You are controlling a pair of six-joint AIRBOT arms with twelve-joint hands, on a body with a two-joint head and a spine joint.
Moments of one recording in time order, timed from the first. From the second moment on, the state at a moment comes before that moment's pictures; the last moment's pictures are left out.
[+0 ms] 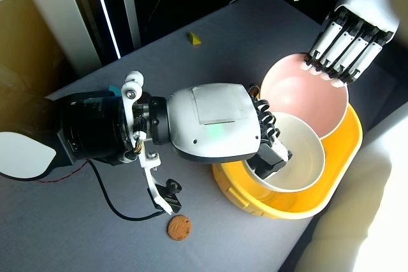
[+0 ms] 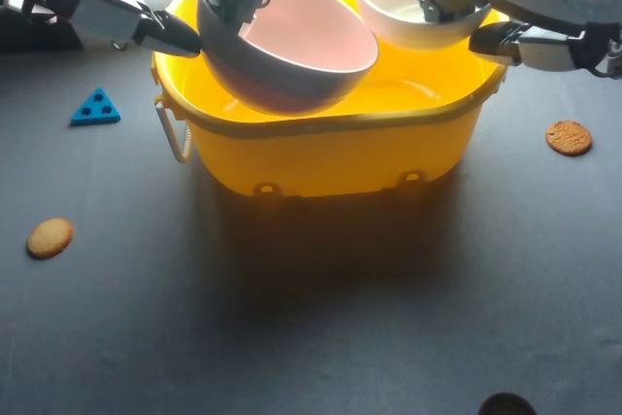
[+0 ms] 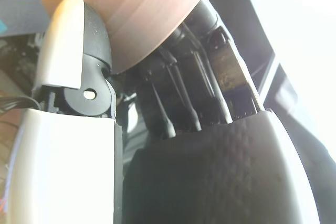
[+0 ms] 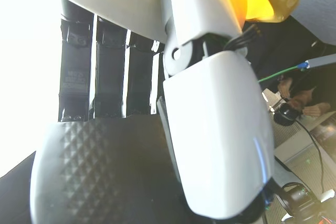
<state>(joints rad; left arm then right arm) -0.04 -1.22 1.84 1.35 -1.19 -0.31 -0.23 -1.12 1.40 -0.49 0.82 -0.76</state>
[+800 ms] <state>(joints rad) -0.01 -1.21 1.81 1.36 -1.18 -0.30 -0.23 -1.14 1.41 -0.49 0.81 -0.67</state>
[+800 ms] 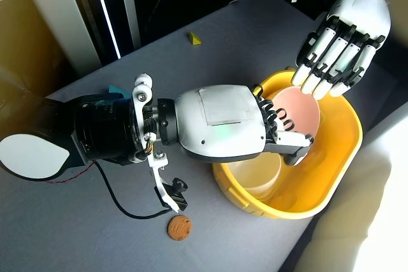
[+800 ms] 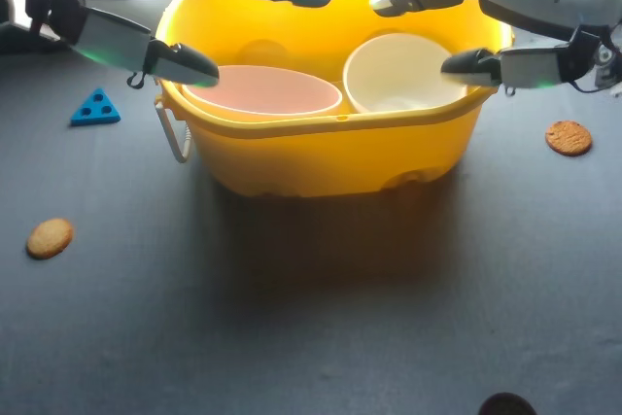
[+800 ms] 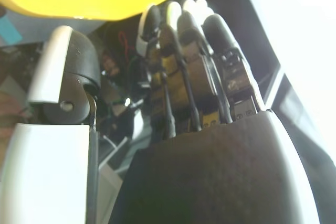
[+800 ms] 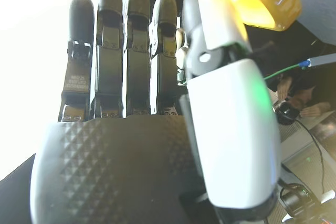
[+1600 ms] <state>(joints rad) 0.04 -0.99 1.62 1.53 -1.18 -0.34 -0.22 -0.96 1.23 -0.46 0.62 -0.57</state>
